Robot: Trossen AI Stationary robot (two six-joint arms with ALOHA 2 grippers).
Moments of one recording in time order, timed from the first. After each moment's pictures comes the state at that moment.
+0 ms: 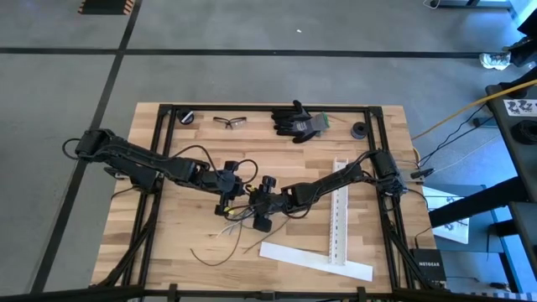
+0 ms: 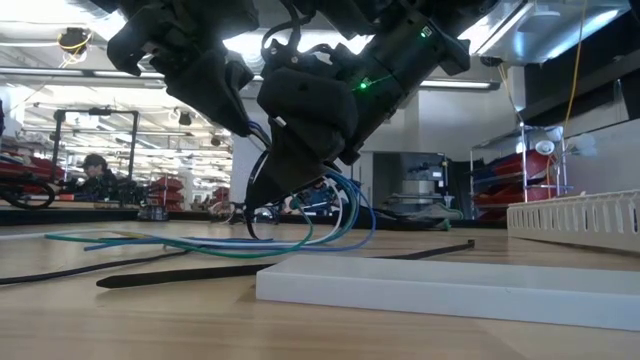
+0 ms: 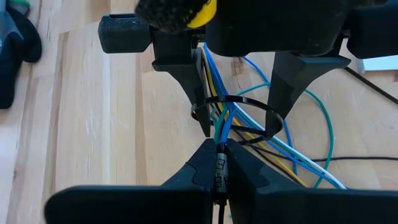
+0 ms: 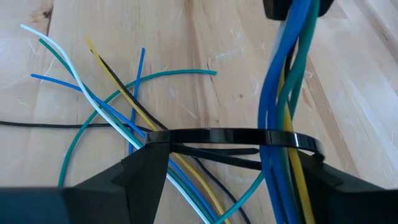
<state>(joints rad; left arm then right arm) -0.18 1.38 0.85 -0.33 -0.20 0.10 0.24 2.09 1.32 -0.06 0.32 0.23</state>
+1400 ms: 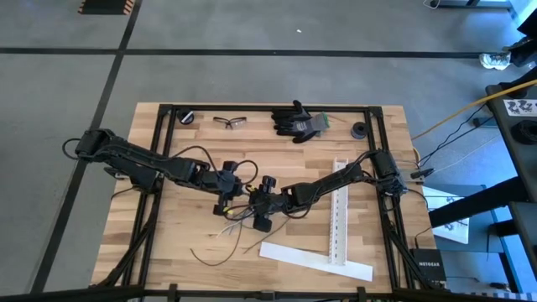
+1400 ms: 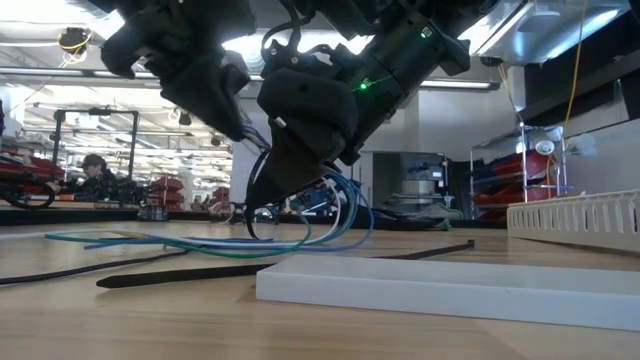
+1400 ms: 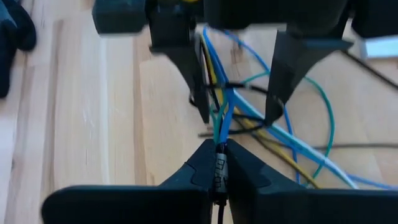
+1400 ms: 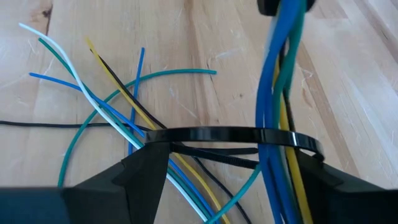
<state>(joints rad) -0.18 1.38 0.86 -0.37 -0.20 0.10 0.24 2.09 1.32 -0.06 0.32 0.23</state>
